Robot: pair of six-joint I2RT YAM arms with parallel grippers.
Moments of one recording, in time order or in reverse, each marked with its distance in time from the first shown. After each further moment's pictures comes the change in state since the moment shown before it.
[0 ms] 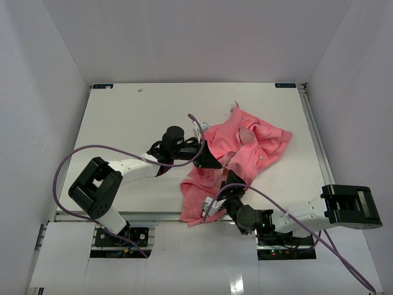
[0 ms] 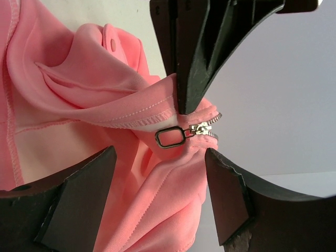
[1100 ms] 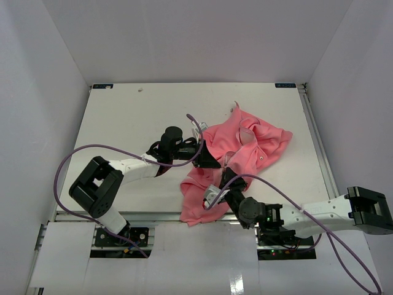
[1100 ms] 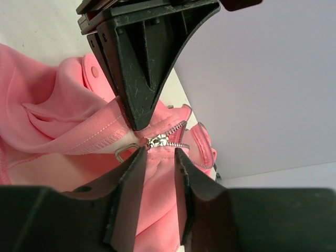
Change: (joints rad) left arm 0.015 0.009 -0.017 0.039 0.022 -0.015; right arm -0.049 -0.193 0.123 -0.282 -0.049 0.171
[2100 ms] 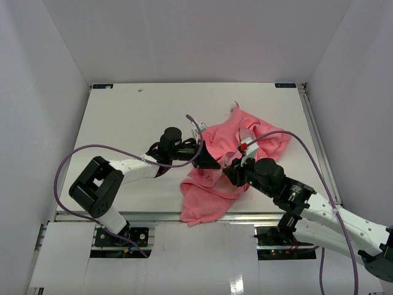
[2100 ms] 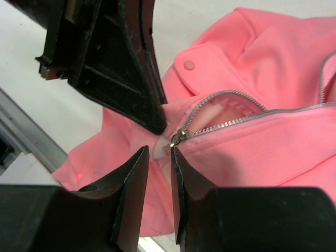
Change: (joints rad) left arm 0.003 0.000 -0.017 0.041 0.019 -0.008; right arm -0.567 -0.263 0.303 -0.847 -0.843 1.221
